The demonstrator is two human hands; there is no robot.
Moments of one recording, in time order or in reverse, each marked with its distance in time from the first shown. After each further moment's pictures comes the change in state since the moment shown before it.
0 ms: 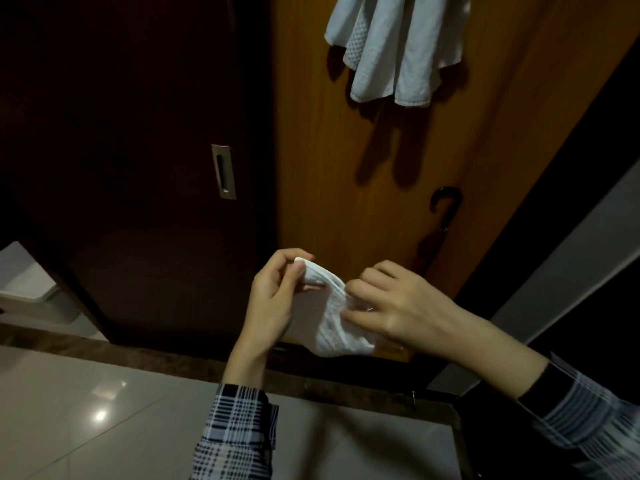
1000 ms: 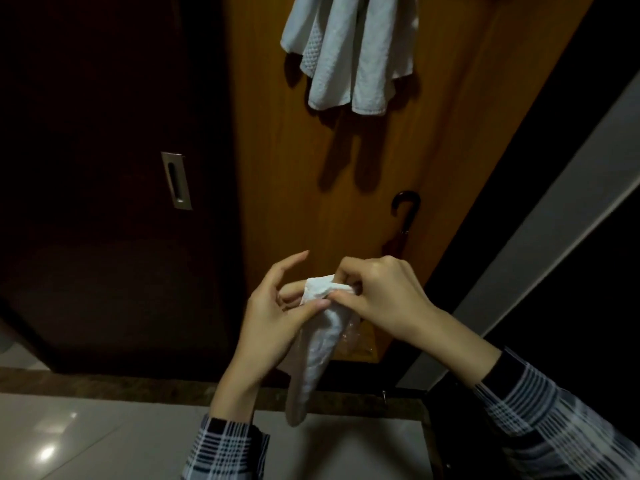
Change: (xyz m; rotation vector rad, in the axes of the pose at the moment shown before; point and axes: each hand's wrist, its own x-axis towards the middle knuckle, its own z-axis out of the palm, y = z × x) left_hand -0.008 0.017 0.039 -0.172 -0.208 -0.100; right_hand 0.000 0.014 -0.015 0.391 -0.027 0.795
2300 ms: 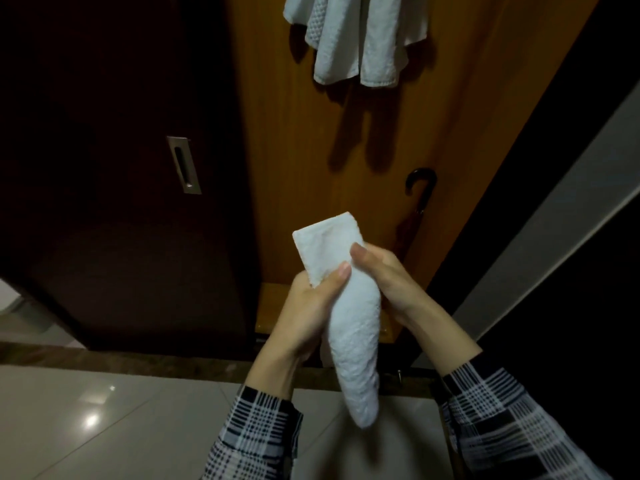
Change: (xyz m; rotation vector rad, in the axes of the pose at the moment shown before) left_hand 0.003 0.001 0.038 -0.231 -0.027 -0.282; right_hand -0.009 0.019 0.035 1.437 -0.143 0.529
